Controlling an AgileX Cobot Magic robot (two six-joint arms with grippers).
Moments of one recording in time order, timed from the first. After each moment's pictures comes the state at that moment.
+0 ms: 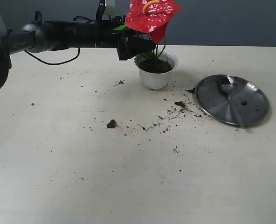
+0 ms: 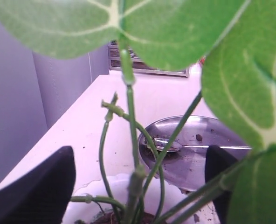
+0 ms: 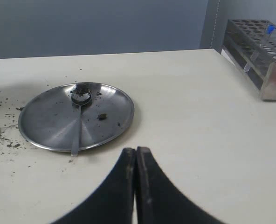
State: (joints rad) left arm -0.08 2.55 -2.03 -1.69 1.22 2.03; right arm -0.02 0.00 0.00 -0.01 0.36 0.00
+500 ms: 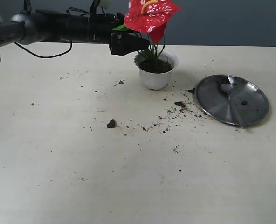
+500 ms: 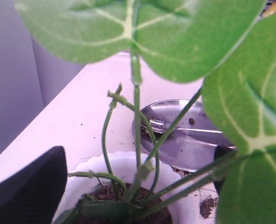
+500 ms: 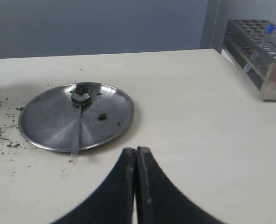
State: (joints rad) left arm -0.05 2.50 -2.03 -1.56 1.21 1.88; right arm -0.02 0.00 0.00 -0.01 0.36 0.00
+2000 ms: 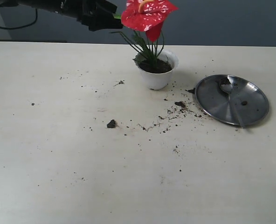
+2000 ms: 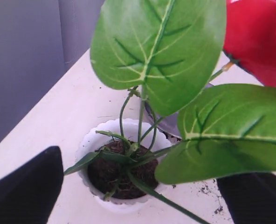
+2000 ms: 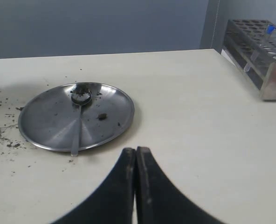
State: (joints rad) left arm 0.05 2.26 -1.95 -1.30 1.21 1.55; right arm -0.02 0.00 0.00 -0.01 0.36 0.00
